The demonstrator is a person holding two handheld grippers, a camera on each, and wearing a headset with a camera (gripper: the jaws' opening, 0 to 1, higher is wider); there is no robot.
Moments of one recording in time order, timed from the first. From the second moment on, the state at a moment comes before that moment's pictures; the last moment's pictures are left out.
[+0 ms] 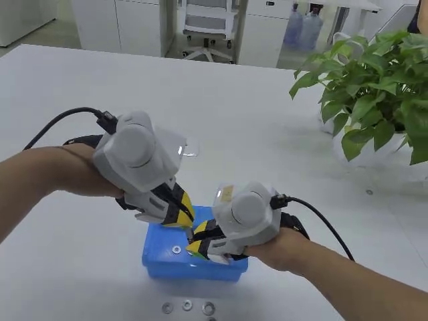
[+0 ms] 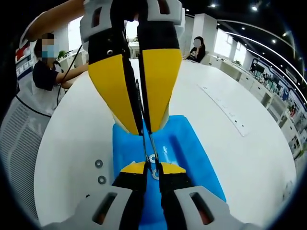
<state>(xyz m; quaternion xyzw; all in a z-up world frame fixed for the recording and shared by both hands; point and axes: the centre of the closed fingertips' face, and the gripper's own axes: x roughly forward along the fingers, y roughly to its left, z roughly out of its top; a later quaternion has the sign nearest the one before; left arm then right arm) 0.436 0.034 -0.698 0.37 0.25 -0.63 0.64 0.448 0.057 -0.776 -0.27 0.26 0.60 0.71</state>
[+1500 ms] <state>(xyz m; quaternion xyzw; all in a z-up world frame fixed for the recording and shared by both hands) 0.382 0.020 -0.655 0.38 0.23 -0.63 0.63 0.401 0.044 -0.732 -0.27 0.22 0.58 0.74</state>
